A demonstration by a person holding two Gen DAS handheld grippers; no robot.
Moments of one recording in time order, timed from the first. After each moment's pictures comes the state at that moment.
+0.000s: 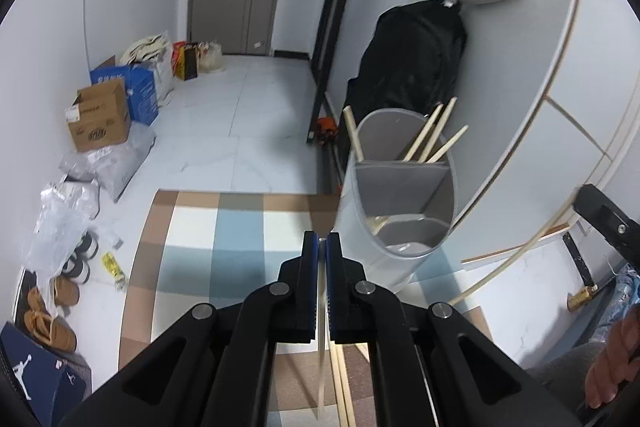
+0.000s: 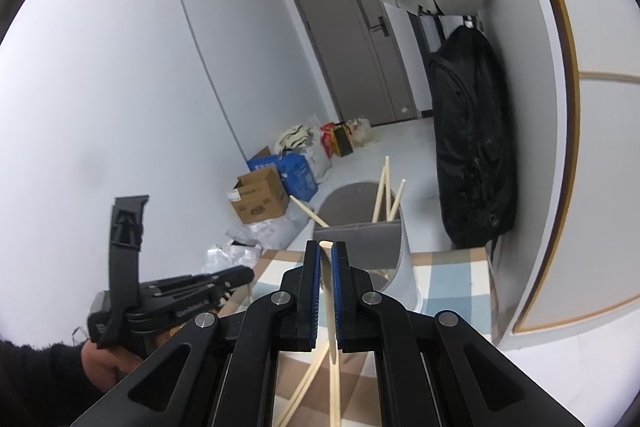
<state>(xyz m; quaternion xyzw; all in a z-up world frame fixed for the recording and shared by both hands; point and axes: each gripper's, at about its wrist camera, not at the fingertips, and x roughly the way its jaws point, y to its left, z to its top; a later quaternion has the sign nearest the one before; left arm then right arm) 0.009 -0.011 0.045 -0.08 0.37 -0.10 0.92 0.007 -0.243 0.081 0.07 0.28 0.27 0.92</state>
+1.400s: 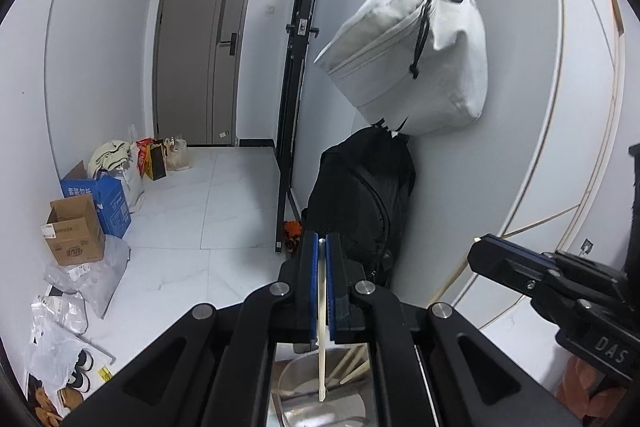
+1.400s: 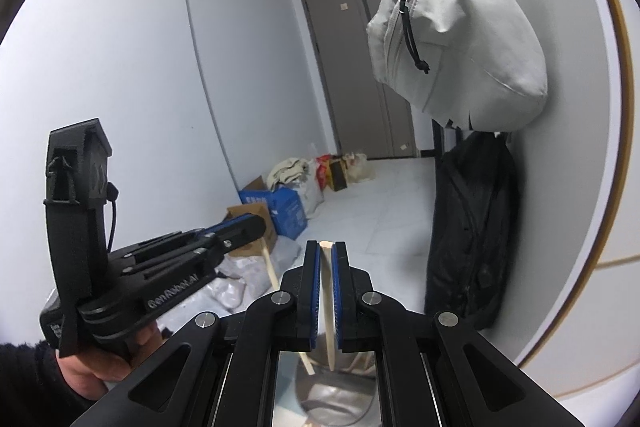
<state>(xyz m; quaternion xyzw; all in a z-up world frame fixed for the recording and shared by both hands) 0.085 -0.043 0.164 -0.06 0.24 -0.14 0.96 0.112 -0.221 0.206 0.02 0.25 0.26 0.93</state>
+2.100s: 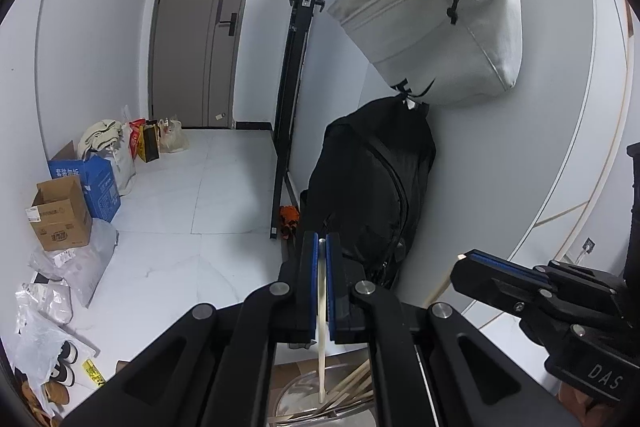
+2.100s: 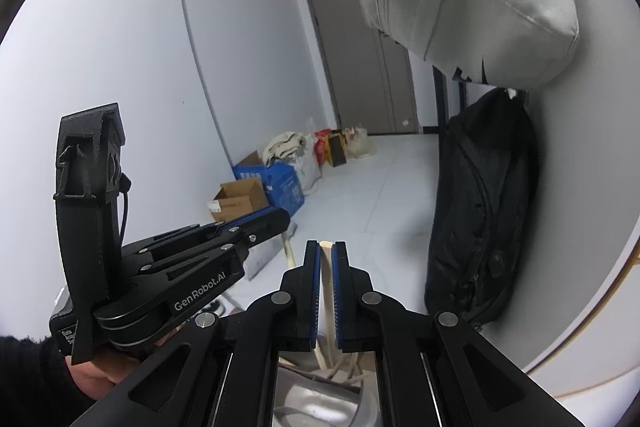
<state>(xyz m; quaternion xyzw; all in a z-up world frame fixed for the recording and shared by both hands) 0.120 -0.045 0.132 -0.07 0.26 -0.15 0.95 0.161 -0.215 0.156 0.01 0.29 0.27 0.92</state>
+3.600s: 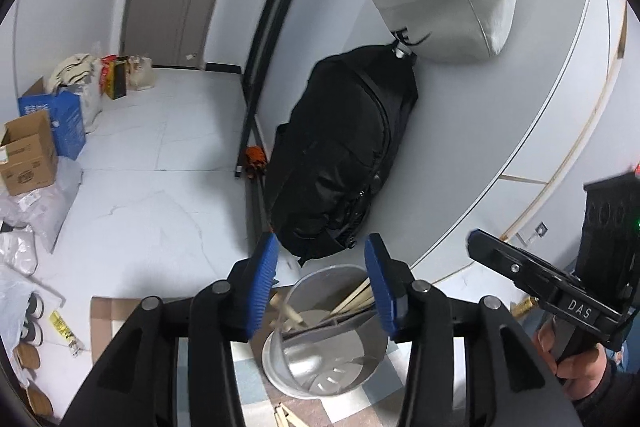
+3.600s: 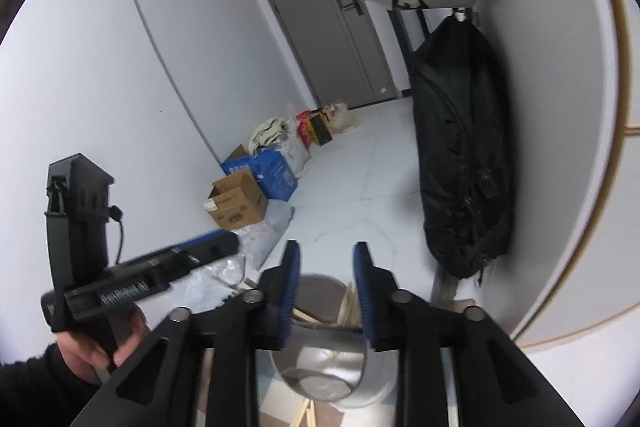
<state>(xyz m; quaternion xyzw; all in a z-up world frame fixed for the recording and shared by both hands) 0.098 -0.008 0.109 -0.13 0.35 -0.23 0.90 0.126 -0.252 0.115 0.09 0.33 0.22 0.91</state>
